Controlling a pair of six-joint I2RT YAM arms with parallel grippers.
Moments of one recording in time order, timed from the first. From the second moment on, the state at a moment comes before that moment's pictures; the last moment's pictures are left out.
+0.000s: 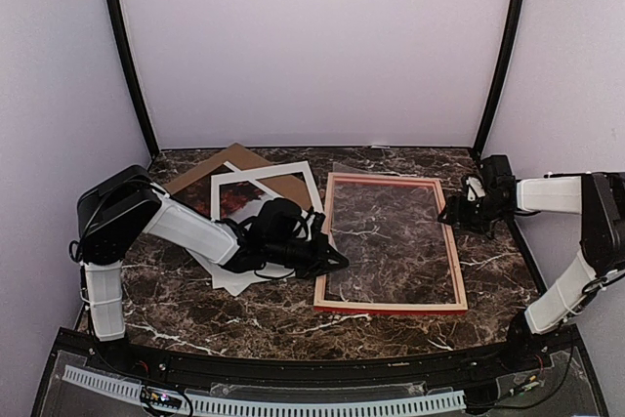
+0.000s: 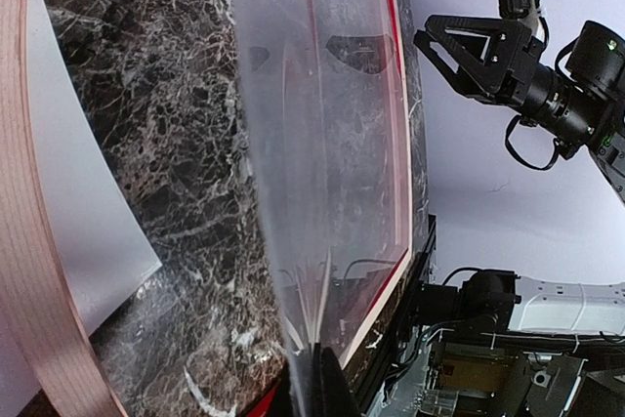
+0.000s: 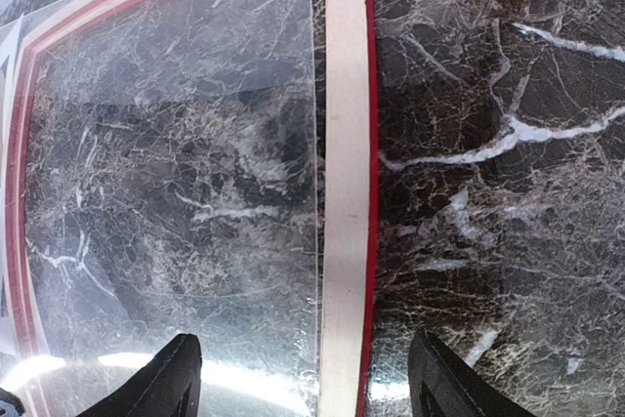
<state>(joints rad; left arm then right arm) -0.93 1.99 1.02 0.45 0.44 -1.13 0.07 1.53 0.82 -0.30 -0.27 0.27</state>
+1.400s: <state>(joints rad) -0.93 1.99 1.13 0.29 0.47 -1.01 0.06 1.50 0.86 -0.35 -0.20 0.26</state>
